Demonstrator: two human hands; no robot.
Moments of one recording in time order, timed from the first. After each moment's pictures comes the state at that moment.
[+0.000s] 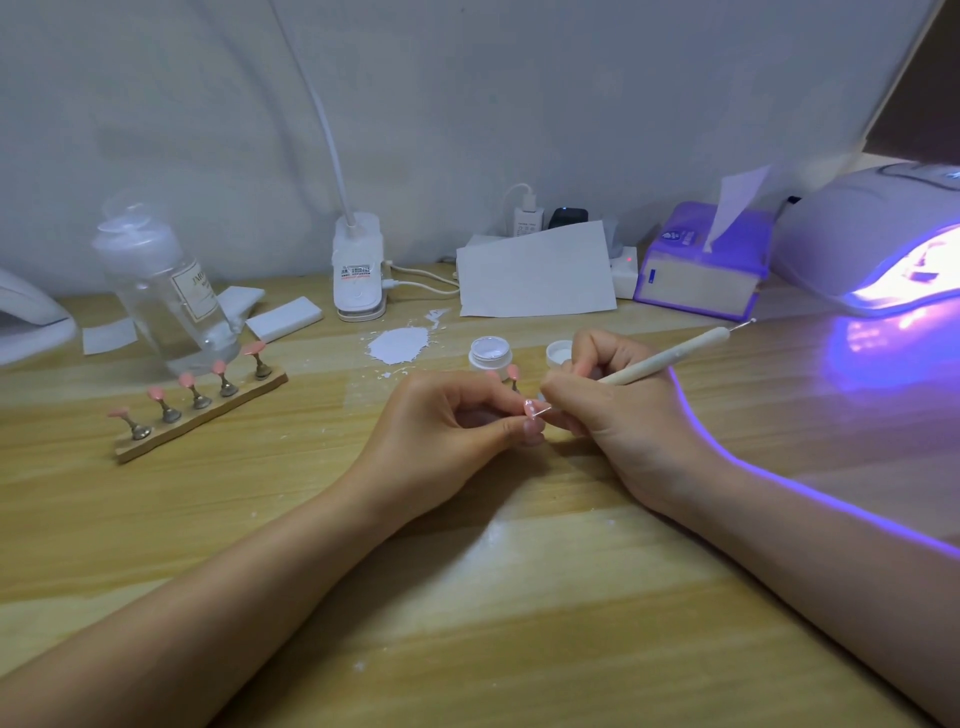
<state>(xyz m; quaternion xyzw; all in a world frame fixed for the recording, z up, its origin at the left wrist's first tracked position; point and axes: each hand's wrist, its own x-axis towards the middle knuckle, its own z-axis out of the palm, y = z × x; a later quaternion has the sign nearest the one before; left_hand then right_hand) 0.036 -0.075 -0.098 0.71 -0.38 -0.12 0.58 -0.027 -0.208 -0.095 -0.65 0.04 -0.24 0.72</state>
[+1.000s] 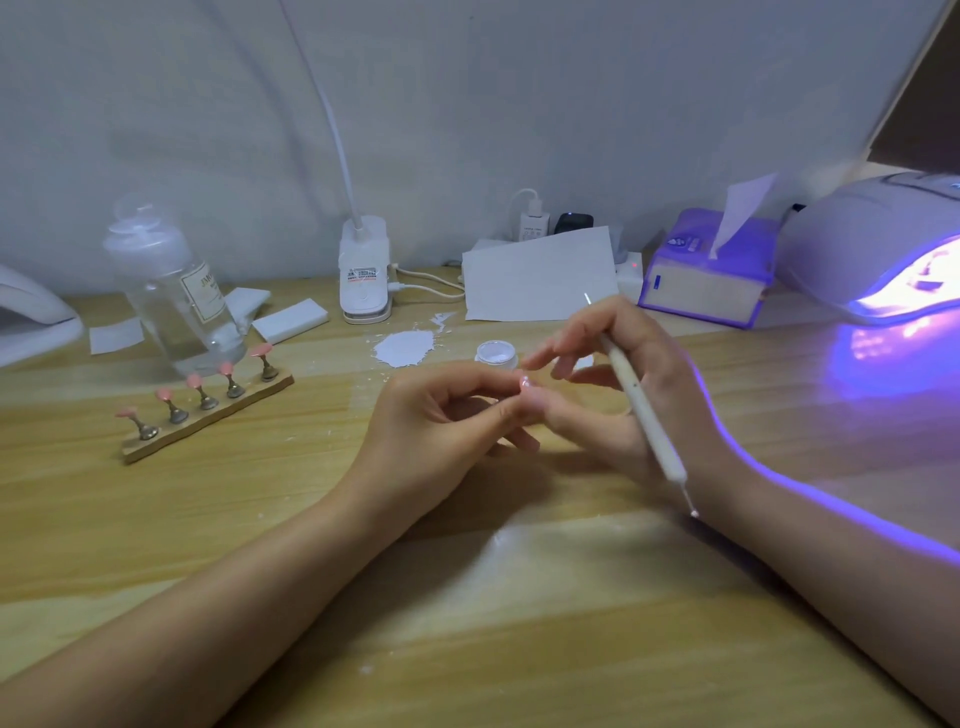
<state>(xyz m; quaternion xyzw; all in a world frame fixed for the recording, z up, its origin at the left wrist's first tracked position) 0.028 -0.073 -0.090 0.66 -0.38 -0.09 0.64 -0.039 -0.213 -0.085 -0.81 -0.06 -0.32 0.49</state>
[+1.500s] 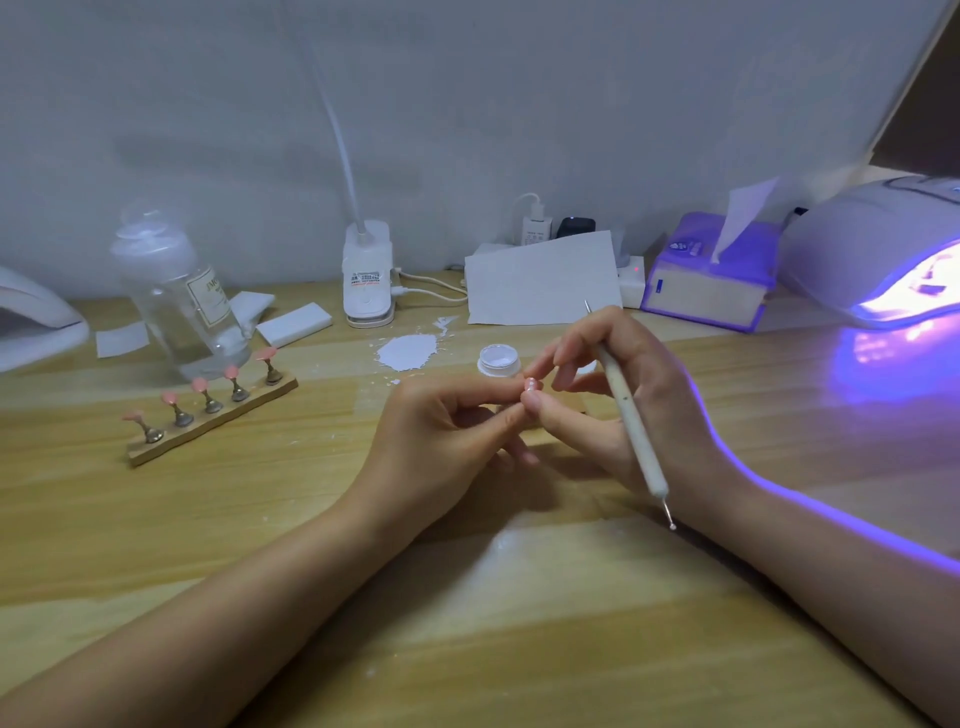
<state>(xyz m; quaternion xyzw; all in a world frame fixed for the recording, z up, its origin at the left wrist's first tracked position) 0.026 -0.073 -0.090 0.67 -0.42 -0.05 0.61 -0.038 -0.207 -0.084 -0.81 -0.07 -0.33 0.49</state>
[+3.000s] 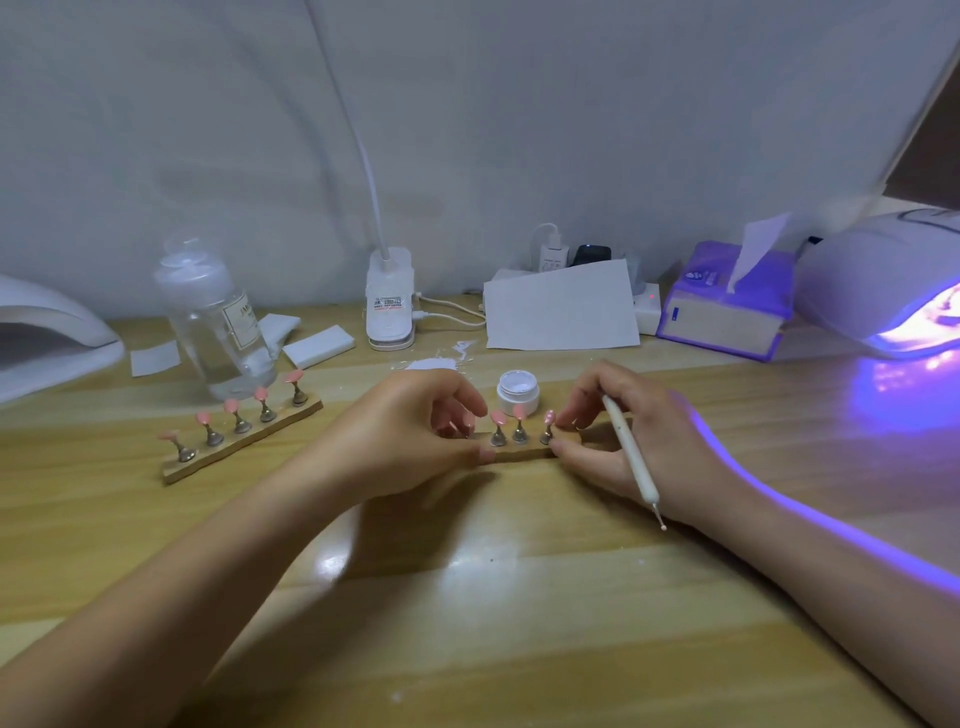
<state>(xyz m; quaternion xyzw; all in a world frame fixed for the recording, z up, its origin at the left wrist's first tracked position) 0.072 -0.047 -0.070 0.86 -0.37 -0.08 0.33 -0.023 -0.232 -0.104 -0.88 -0.01 -0.25 0.41</state>
